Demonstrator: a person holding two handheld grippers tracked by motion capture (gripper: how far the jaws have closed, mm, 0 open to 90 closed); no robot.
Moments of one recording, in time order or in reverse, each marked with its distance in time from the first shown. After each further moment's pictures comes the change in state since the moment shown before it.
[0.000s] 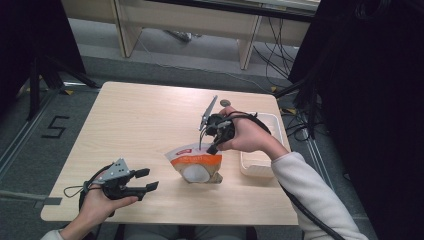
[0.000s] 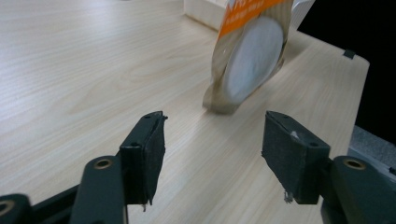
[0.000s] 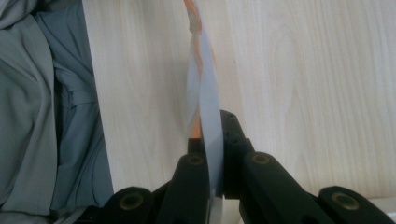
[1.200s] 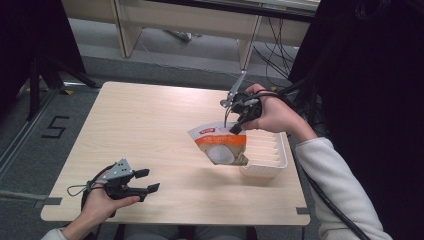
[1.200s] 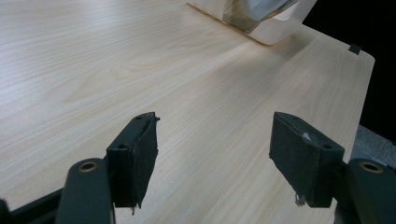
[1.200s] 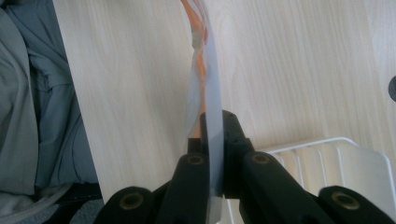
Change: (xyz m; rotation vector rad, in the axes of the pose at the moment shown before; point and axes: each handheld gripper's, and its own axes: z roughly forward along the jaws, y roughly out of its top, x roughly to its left) left arm 0.001 -0.003 0.006 0.029 0.003 -0.040; right arm -0.028 -0.032 -0.068 -0.001 -0.089 0.040
